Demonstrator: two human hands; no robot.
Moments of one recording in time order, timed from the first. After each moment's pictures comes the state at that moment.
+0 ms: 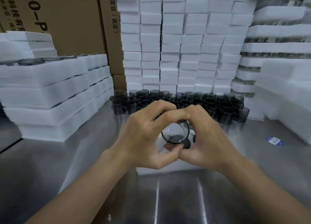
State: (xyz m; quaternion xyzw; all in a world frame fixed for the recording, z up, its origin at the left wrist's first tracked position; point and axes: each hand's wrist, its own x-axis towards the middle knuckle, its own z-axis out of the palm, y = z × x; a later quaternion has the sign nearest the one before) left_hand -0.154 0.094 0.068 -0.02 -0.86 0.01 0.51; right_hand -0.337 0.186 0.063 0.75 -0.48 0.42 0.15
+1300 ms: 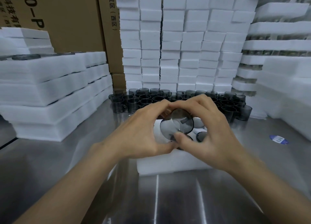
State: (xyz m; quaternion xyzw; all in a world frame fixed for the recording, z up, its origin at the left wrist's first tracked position) left_hand -0.138 0.078 0.076 0.13 -0.92 -0.19 0.32; right_hand -0.328 0.195 0.072 0.73 -0.48 0.47 0.07
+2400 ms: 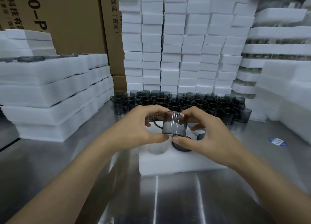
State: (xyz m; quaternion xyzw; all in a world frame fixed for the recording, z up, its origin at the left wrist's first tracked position) left_hand -0.128 0.063 0.084 0.19 -0.90 -0.30 0.27; right_hand -0.345 0.189 0.067 0.70 -0.57 0.43 -0.06
